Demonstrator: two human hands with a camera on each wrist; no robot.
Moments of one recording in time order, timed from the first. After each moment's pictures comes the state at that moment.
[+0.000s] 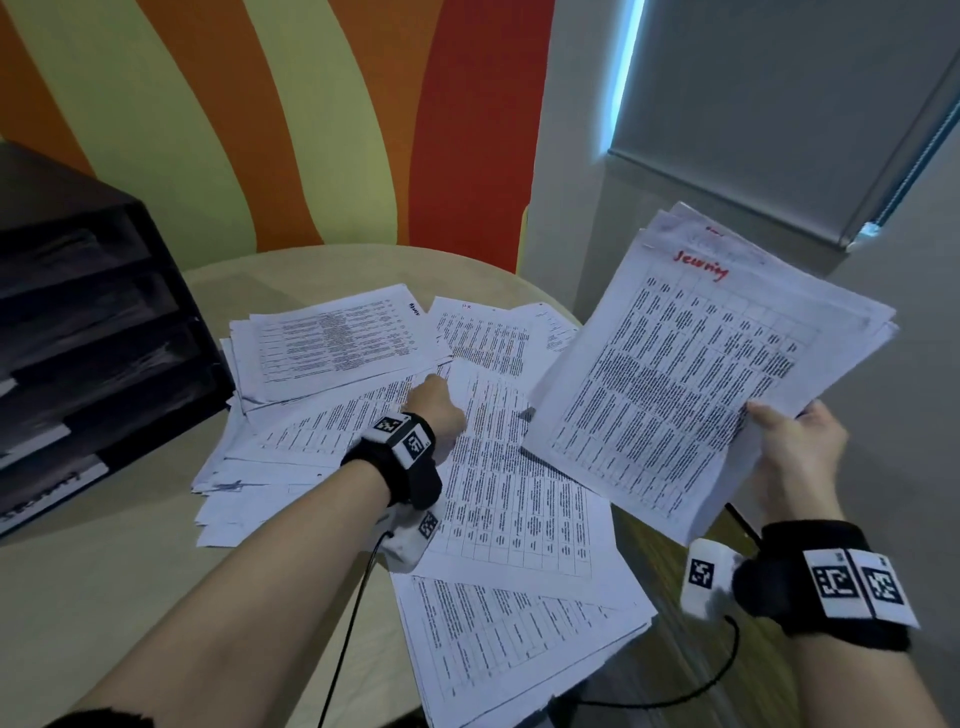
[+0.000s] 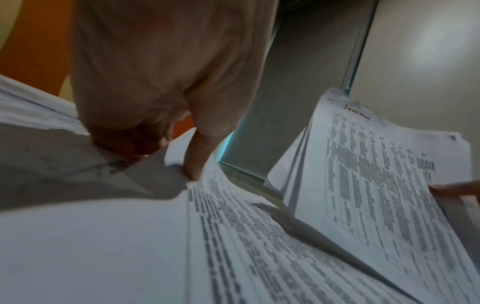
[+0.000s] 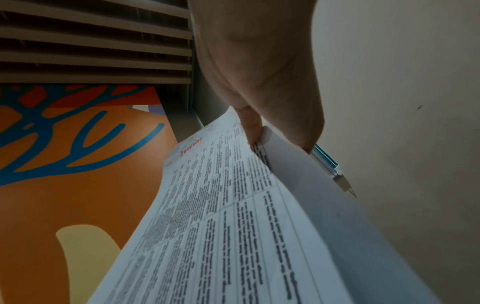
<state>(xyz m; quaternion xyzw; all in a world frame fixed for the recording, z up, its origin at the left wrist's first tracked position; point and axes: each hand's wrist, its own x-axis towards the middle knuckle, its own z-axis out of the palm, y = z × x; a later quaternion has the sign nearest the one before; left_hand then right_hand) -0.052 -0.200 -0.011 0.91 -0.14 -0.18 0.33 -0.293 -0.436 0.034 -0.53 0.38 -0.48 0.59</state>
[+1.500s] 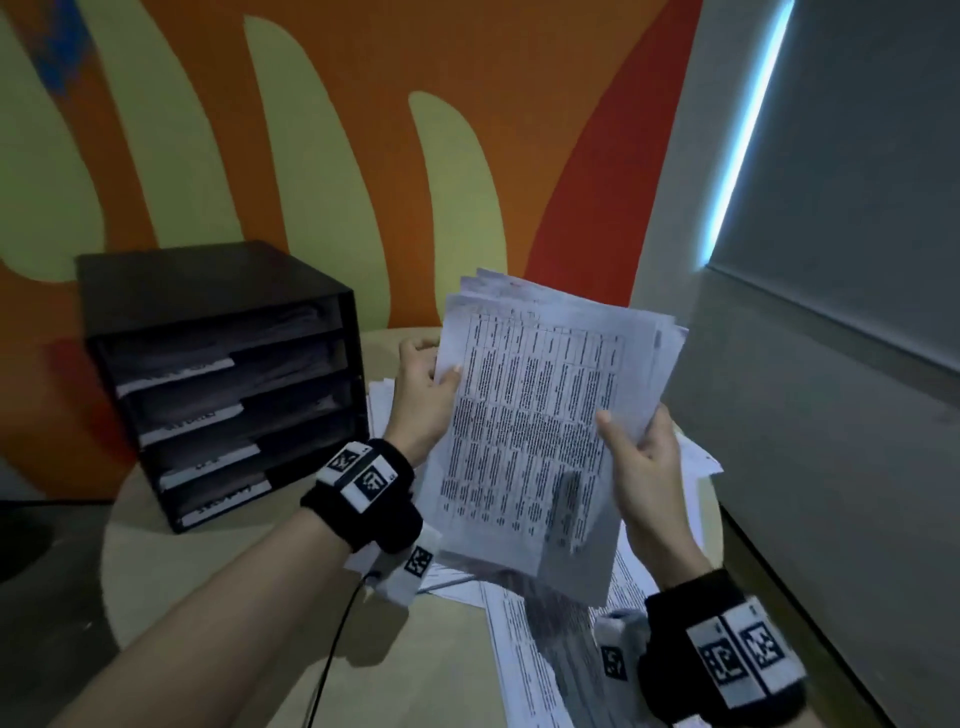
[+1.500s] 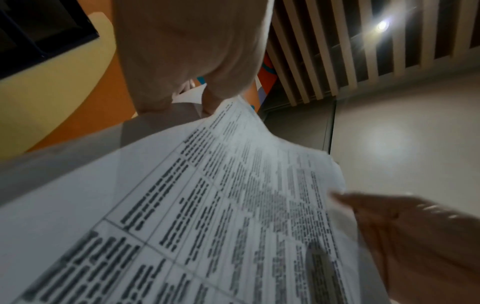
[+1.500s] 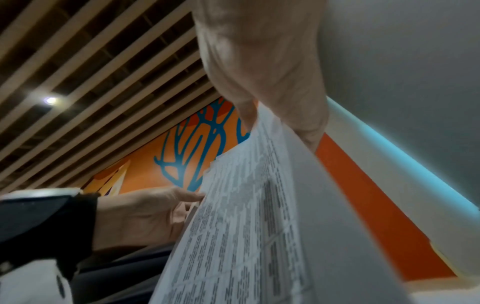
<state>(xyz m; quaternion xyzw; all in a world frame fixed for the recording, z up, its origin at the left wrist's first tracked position) -0.068 -0.063 0.106 0.69 -0.16 0.08 0.70 -0.204 -0.235 0.096 -0.67 0.07 -0.32 0.66</state>
